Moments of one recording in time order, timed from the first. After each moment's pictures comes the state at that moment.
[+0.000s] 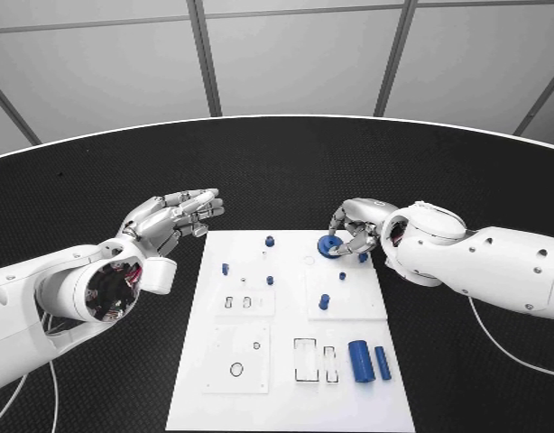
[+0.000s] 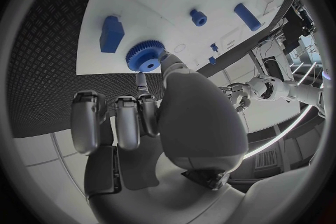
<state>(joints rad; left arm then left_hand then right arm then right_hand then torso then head) 1.37 -0.90 -0.11 1.59 0.17 -0.22 0.35 1.38 -0.13 0.39 0.11 0.05 0.79 0.20 0.21 0.14 0.81 0.24 0.06 0.06 0.65 0.22 0.08 0.14 0.04 0.31 0.29 1.65 1.31 1.35 -0.81 -0.07 1.40 -1.47 -0.22 -0.26 1.41 -0.20 0.14 0.29 0.24 0.89 0.15 0.21 0.38 1.47 0.06 1.51 1.31 1.47 -0.02 1.54 1.31 0.04 1.47 0.08 1.49 1.31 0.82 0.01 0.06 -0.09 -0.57</state>
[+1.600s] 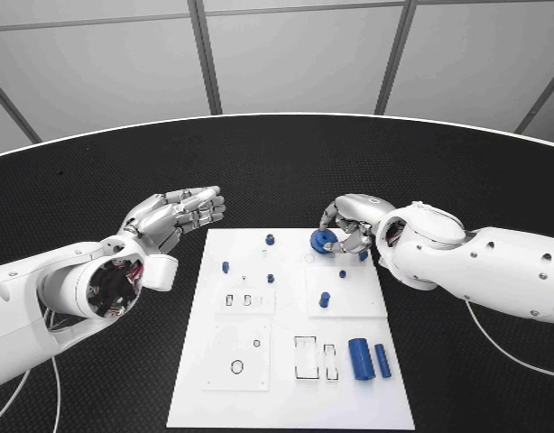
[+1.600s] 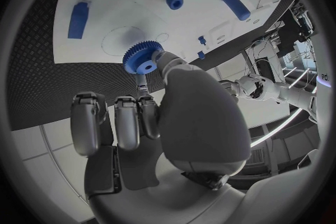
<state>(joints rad) 1.37 -0.90 -0.11 1.58 0.17 -0.22 0.35 1.38 -0.10 0.35 0.08 0.05 0.84 0.21 0.15 0.10 0.81 0.24 0.06 0.06 0.67 0.22 0.08 0.09 0.08 0.26 0.30 0.30 0.27 1.35 -0.82 -0.07 1.48 -1.52 -0.29 -0.25 1.46 -0.20 0.36 0.26 0.32 0.97 0.13 0.24 0.37 1.47 0.05 1.55 1.31 1.47 -0.02 1.55 1.31 0.03 1.47 0.08 1.52 1.31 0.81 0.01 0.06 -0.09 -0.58</state>
